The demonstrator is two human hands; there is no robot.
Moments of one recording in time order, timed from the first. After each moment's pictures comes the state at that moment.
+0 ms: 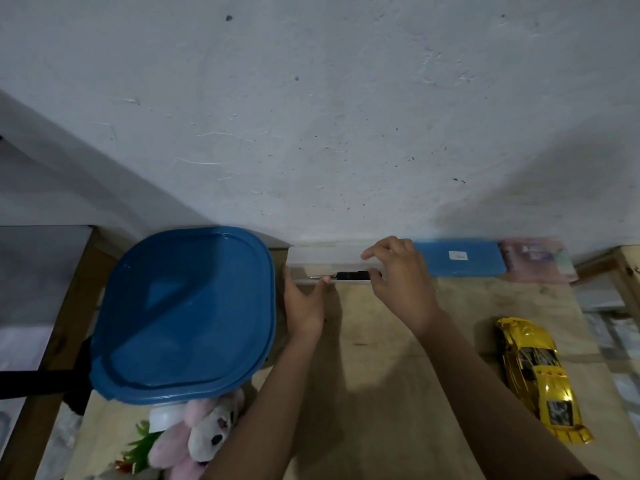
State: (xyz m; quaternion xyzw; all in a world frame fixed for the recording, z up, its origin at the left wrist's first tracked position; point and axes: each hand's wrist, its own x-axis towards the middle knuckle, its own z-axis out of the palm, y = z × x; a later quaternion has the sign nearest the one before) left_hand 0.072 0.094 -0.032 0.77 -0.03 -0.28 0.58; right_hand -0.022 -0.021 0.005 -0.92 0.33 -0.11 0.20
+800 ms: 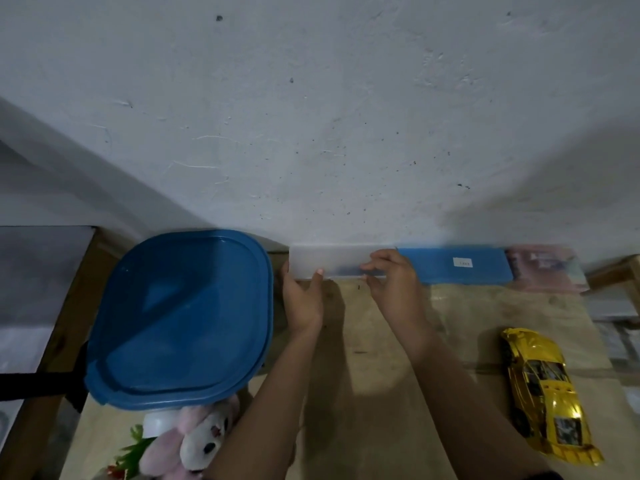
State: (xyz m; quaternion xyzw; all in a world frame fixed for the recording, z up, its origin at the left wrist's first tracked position) left_hand 0.080 0.077 -0.036 0.76 0.00 -0.24 0.60; right_hand -0.013 -0.019 -0.020 -0.84 0.42 -0.15 0.30
